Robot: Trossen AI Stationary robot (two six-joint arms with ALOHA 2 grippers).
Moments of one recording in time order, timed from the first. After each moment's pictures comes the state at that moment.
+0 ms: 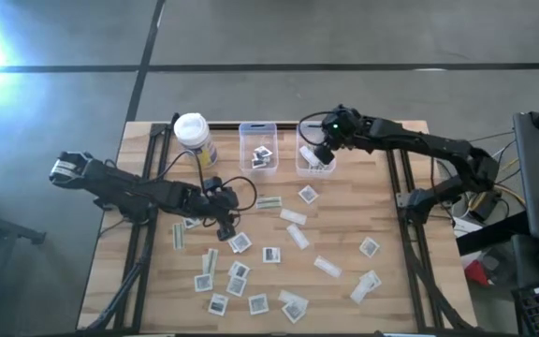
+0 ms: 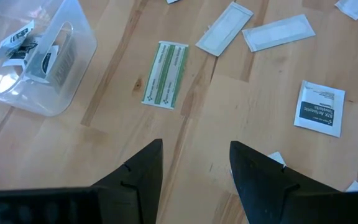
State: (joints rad) left arm -0.19 1.27 0.84 -0.49 -0.33 -0.40; right arm -0.49 1.42 1.12 -0.63 0.31 0.09
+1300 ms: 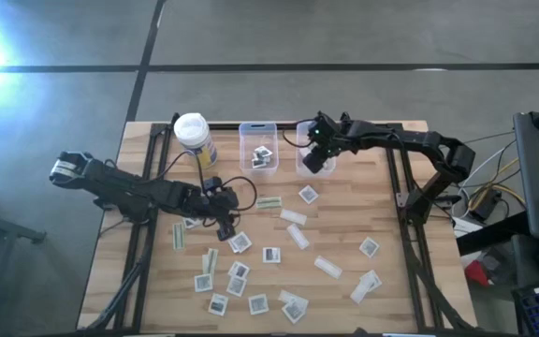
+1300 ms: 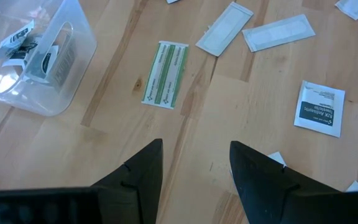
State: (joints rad) left arm -0.19 1.27 0.84 -0.49 -0.33 -0.40; right arm -0.50 1.62 1.14 -0.63 0.14 0.23
